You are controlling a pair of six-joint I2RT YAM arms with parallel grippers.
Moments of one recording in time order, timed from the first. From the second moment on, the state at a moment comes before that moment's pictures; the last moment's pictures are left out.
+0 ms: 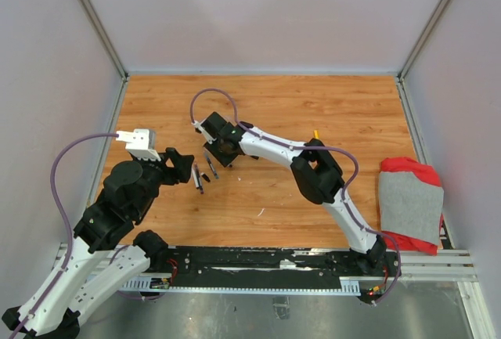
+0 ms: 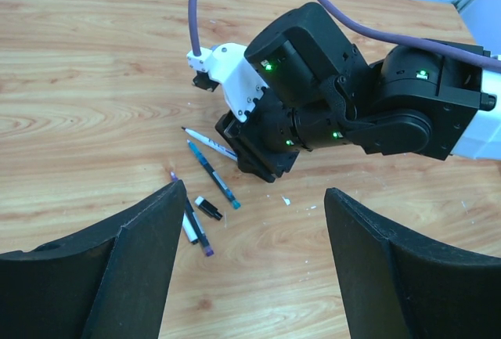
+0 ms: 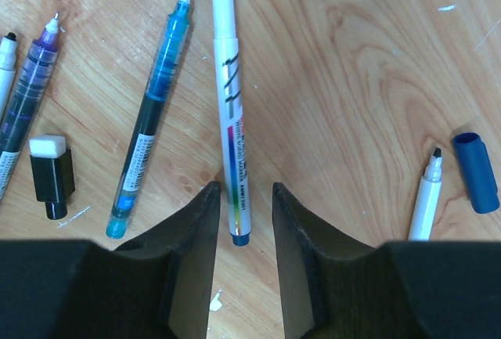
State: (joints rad) left arm -0.62 0.47 0.79 -0.55 -0.36 -0.37; right arm 0.92 2.36 1.96 -0.64 0.06 0.02
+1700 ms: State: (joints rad) left arm -0.62 0.52 0.73 -0.37 -0.18 -0.48; right arm 0.94 1.64 1.13 -0.18 -0.10 0.34
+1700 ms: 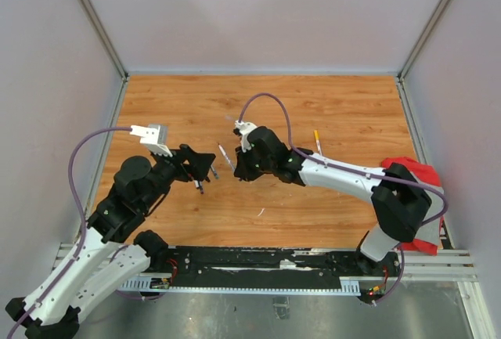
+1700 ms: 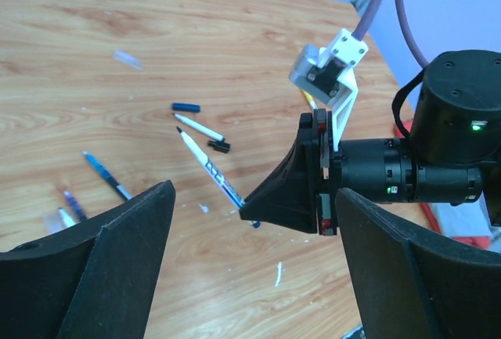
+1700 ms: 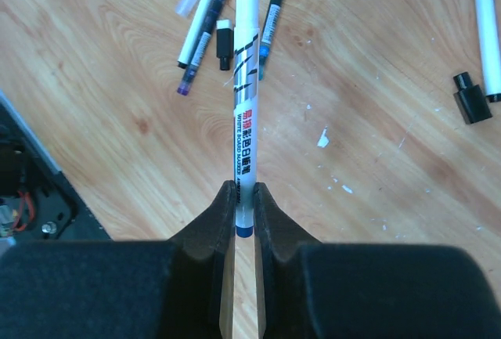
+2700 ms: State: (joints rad) left arm -0.62 0.57 0.50 -0.04 0.02 -0.72; right arm 0.94 1.39 0.81 0.46 -0.30 0.60
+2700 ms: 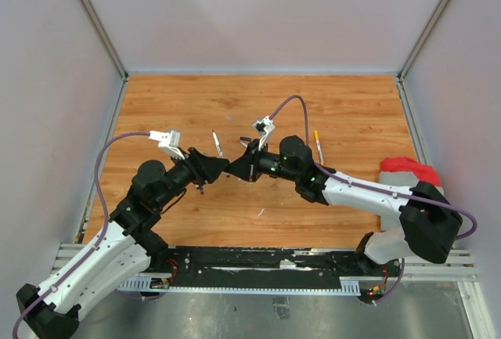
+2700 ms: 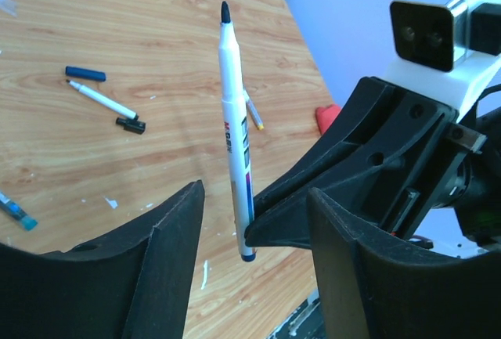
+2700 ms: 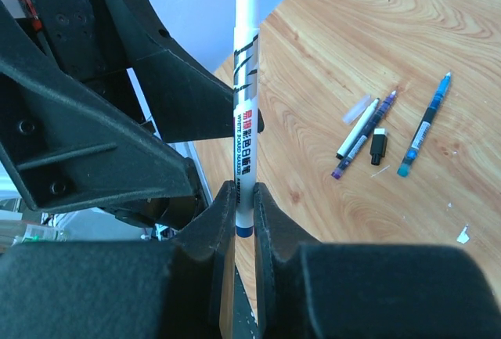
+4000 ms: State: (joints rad) left arm -0.62 0.57 0.49 0.02 0.02 -0.75; right arm 0.96 1.40 0.79 0.54 -0.35 0.62
